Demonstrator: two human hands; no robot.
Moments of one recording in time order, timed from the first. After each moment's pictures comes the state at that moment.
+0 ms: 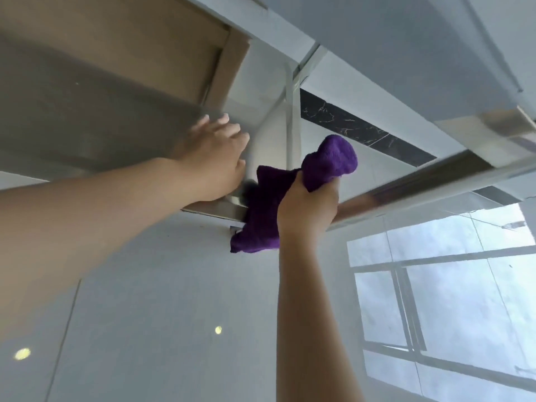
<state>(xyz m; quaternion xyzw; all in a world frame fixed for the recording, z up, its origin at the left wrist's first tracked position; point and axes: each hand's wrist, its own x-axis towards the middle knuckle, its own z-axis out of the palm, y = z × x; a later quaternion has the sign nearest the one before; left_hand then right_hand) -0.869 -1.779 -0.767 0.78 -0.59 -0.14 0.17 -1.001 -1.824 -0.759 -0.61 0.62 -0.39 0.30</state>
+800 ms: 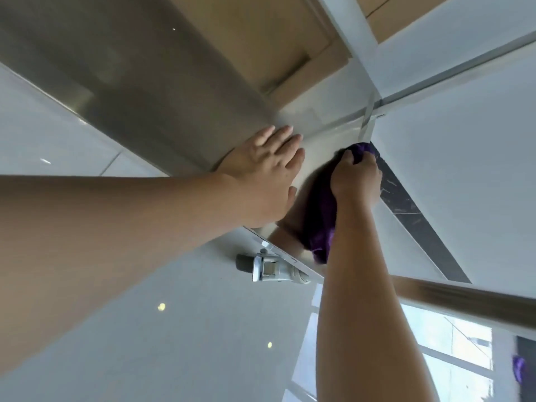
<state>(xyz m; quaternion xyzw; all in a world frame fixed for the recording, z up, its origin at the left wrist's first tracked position) -0.875 -1.797 -0.802 0.82 -0.55 -0.11 0.12 -0.932 -1.959 -0.778 -0.79 0.60 -0.03 0.07</state>
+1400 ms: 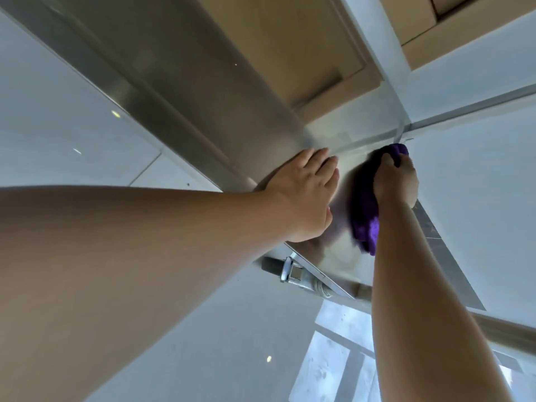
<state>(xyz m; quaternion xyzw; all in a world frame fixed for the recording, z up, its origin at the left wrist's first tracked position) -0.887 -1.810 -0.801 0.82 -0.53 -0.13 0.14 -0.918 -1.995 -0.775 -0.82 0.56 -0.05 0.07</state>
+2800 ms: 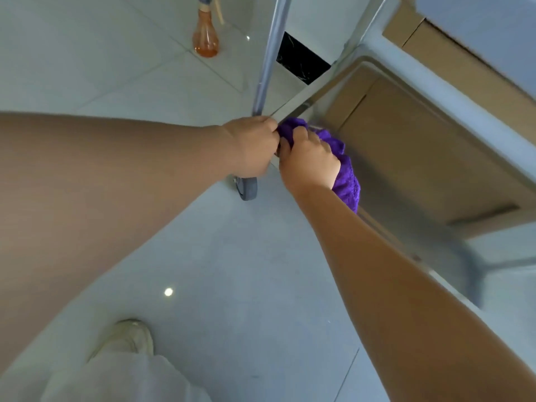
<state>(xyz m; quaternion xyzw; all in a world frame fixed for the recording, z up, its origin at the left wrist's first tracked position) -0.540 -1.415 -0.754 0.90 -0.43 -0.07 -0.06 -0.591 -1.523 -0.780 -0.99 0.16 -0.05 0.04</state>
